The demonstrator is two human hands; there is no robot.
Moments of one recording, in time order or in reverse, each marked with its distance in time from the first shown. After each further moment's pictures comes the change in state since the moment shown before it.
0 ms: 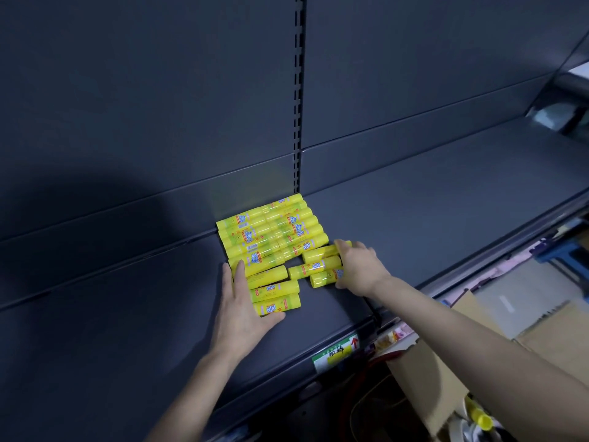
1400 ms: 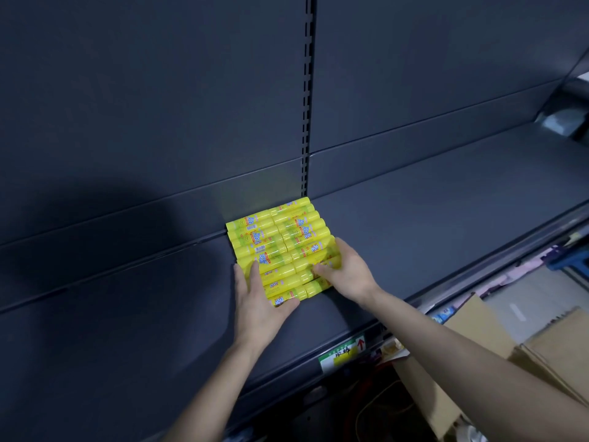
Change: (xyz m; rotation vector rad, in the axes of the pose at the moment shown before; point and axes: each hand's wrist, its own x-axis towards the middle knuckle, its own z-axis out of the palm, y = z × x) left_hand 0.006 0.012 0.016 -0.136 0.076 -0.025; right_hand -0.004 -0.018 0.024 0.740 0.180 -0.111
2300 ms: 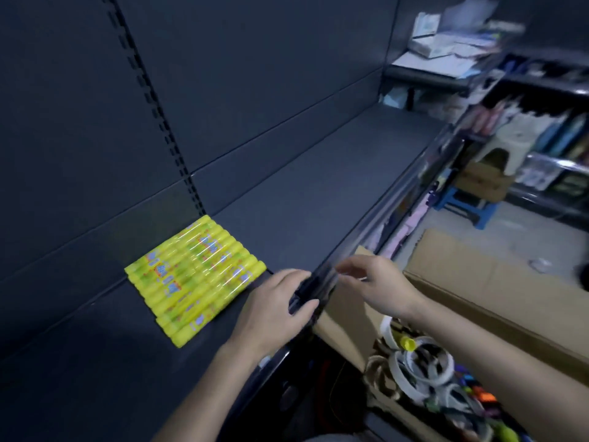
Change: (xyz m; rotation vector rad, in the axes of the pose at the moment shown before) left_hand -0.065 0.121 0.026 0.087 -0.424 0.839; right_hand -0.163 0.031 -0.124 -0.315 0.237 0.030
